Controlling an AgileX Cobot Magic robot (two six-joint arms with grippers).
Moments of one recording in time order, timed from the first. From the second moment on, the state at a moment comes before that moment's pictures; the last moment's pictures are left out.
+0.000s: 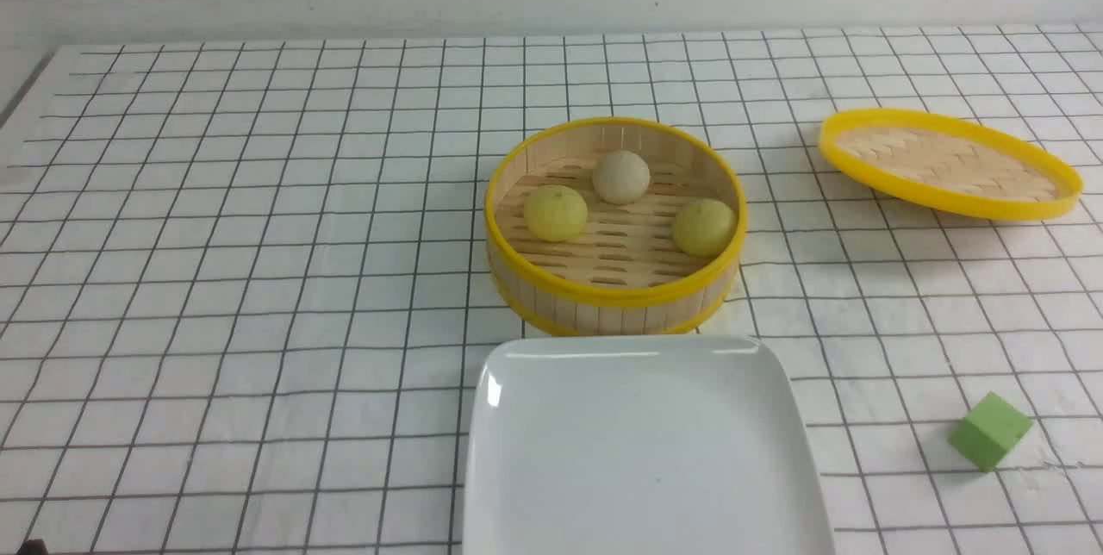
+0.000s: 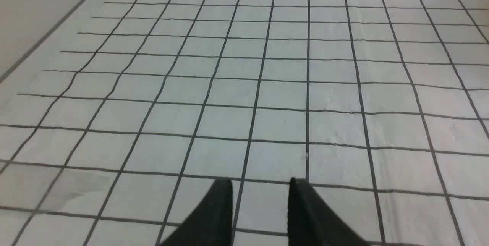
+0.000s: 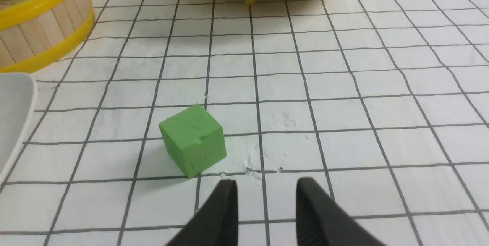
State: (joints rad) right arm 0.03 -0.01 0.02 -0.11 0.41 0.18; left arm 0.05 -0.01 0.03 0.15 0.37 -0.10
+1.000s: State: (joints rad) right arm 0.03 -0.01 0.02 -0.28 0.41 0.18; left arm 0.05 -0.01 0.03 0.15 0.37 -0.10
